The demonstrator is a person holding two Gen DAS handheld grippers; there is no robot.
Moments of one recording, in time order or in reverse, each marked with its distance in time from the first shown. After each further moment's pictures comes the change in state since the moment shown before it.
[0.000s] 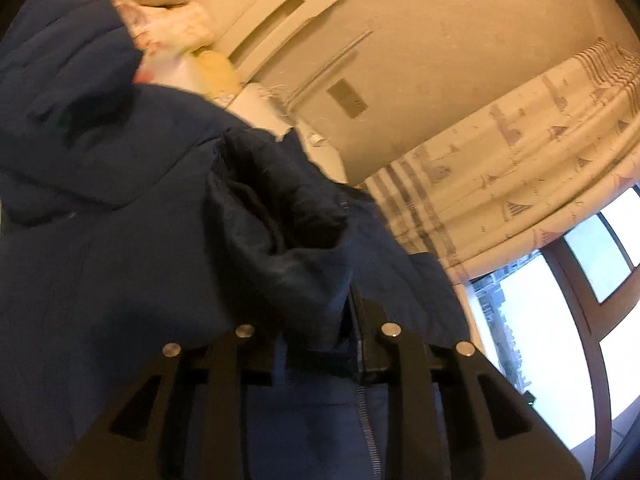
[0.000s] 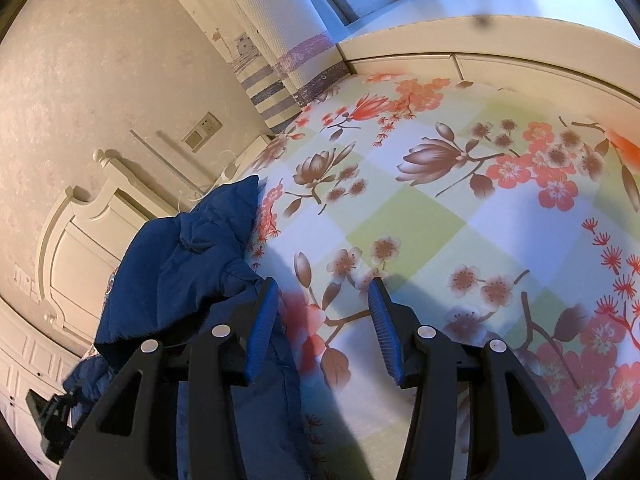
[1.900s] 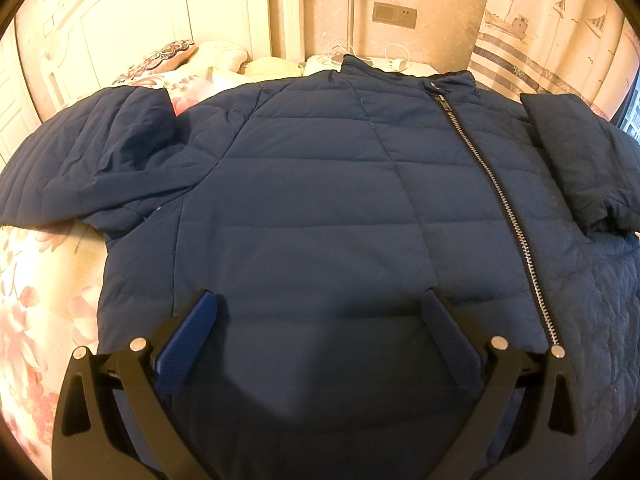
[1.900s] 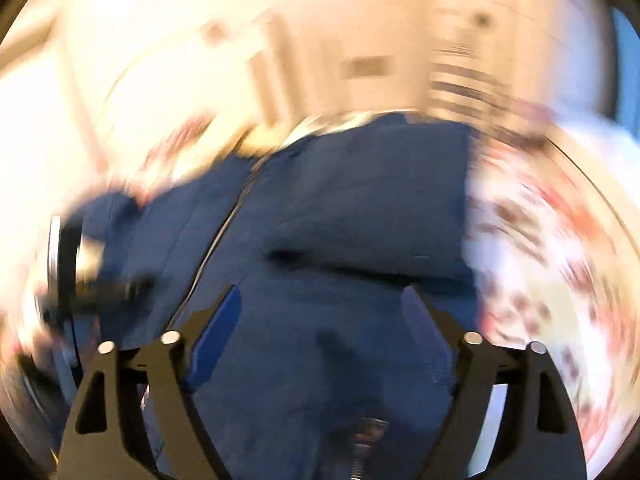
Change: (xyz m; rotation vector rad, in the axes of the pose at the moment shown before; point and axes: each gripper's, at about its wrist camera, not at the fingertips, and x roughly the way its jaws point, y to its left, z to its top) left arm 0.015 -0.037 -0.065 0.501 0.164 0.653; right arm -0.038 0.113 -0.029 -0.476 0.064 0.215
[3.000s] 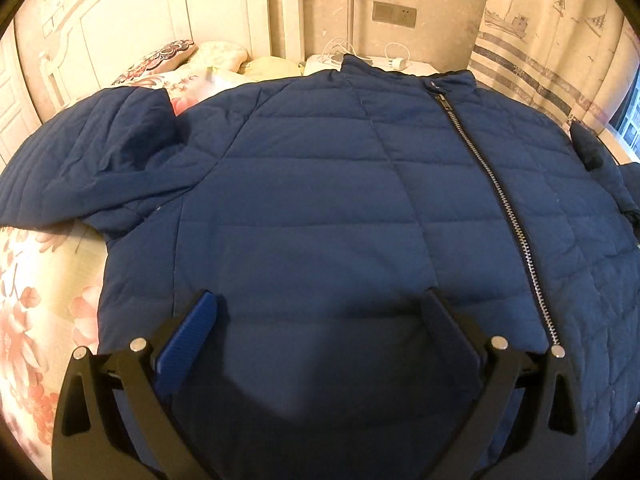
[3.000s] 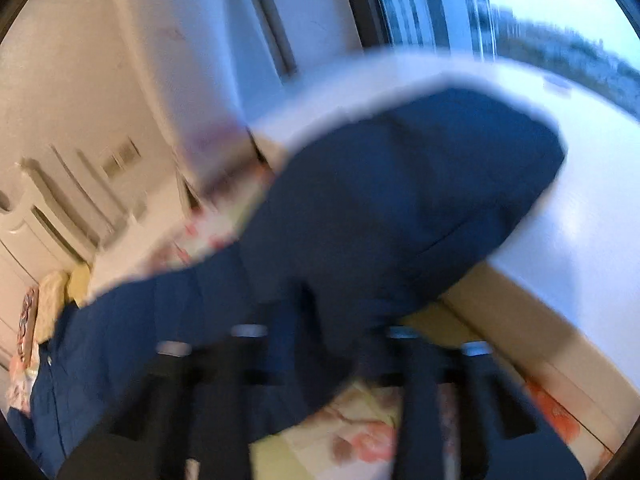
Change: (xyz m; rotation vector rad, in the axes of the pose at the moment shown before) left arm 0.003 0.003 -0.001 0.001 0.003 -0.003; right arm 0.016 -0.160 0.090 0.264 -0.183 -0.528
